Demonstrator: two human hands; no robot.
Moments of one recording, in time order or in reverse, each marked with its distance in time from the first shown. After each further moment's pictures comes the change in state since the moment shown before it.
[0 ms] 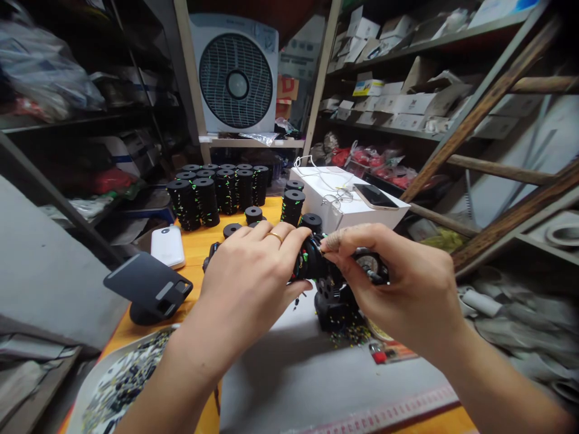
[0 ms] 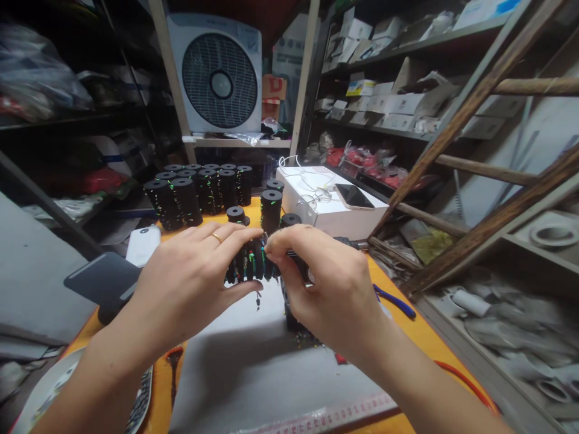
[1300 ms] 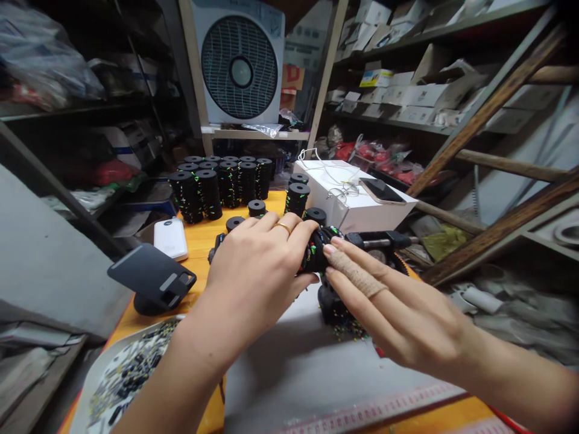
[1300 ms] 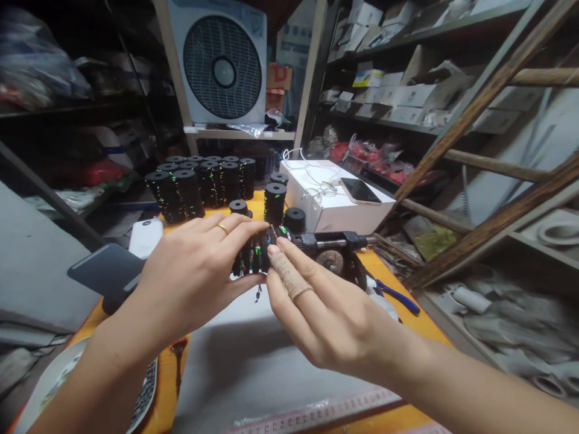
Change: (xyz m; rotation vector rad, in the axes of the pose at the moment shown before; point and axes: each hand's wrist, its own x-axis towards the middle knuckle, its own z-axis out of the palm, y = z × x) left_hand -0.001 -0.002 0.000 -0.035 -0.013 0.003; right_hand -0.025 0.005 -0.010 -0.386 -0.266 -0.636
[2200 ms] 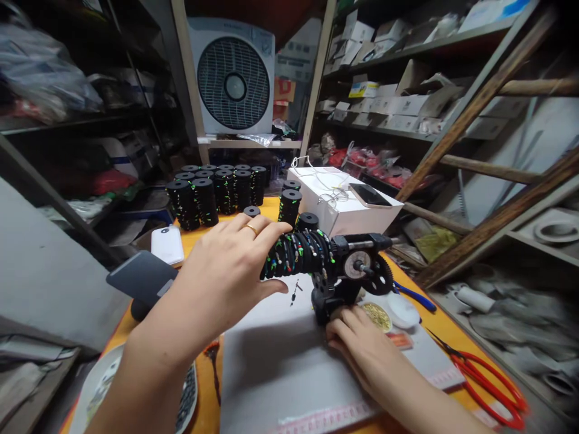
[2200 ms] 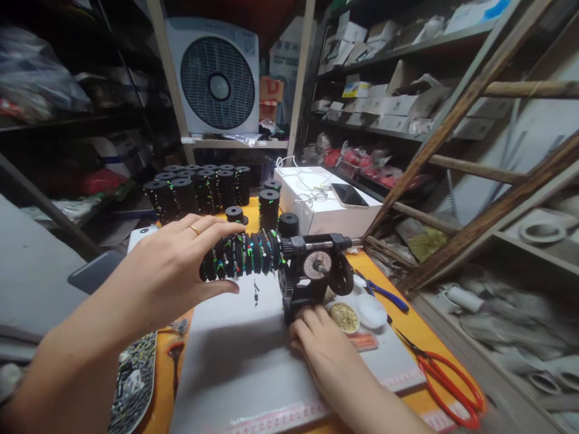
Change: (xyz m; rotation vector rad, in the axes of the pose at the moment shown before) left_hand -0.008 -0.020 -0.014 -0.027 -0.057 0.005; right_hand -0.079 -0.068 0.041 0.603 -0.350 0.711
